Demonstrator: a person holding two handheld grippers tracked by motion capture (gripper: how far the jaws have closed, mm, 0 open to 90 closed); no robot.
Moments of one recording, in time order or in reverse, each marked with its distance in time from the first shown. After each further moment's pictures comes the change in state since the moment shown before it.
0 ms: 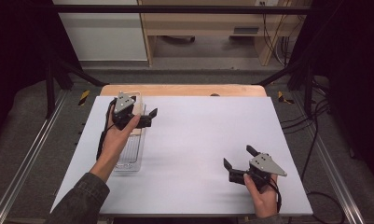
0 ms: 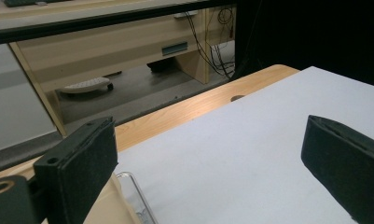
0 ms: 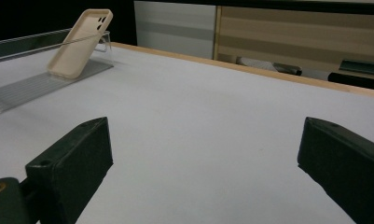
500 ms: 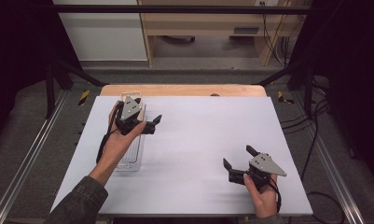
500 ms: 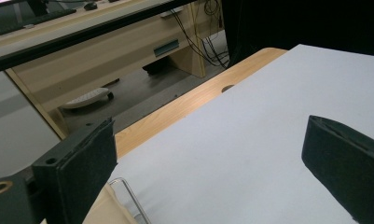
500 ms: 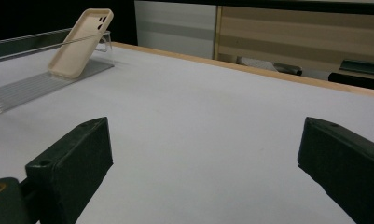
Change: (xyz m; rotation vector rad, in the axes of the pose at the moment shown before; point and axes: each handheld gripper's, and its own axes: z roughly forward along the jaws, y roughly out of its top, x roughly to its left) left arm -0.020 0.003 -0.008 0.027 -0.019 0.164; right arm 0.001 0.000 0.000 0.002 0.001 -0.001
